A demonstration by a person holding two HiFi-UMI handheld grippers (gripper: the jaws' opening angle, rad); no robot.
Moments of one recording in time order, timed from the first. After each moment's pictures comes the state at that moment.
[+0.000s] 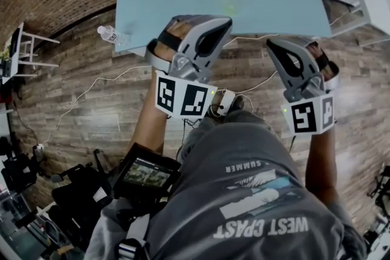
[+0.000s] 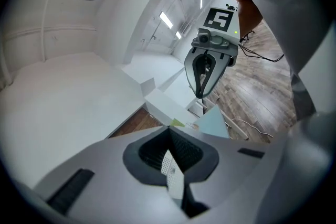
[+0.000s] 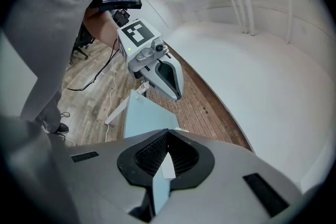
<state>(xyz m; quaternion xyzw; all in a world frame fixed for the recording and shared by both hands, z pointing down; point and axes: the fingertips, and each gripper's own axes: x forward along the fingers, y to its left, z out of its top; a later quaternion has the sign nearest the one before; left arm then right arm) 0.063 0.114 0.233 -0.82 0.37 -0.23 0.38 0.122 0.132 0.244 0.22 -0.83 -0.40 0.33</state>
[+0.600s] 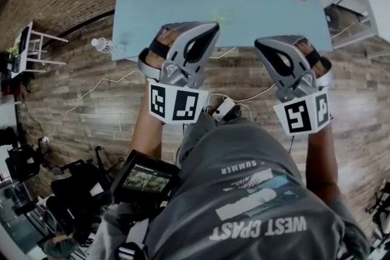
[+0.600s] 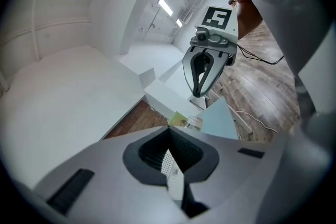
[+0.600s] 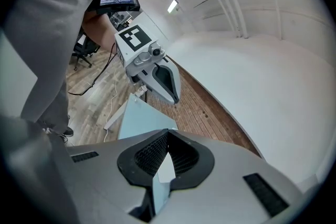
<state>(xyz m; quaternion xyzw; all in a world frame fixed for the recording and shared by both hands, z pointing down) 0.116 0.056 0.238 -0.79 0.40 -0.28 0.37 0.175 0.069 0.246 0.18 -0.86 -0.40 0.28</state>
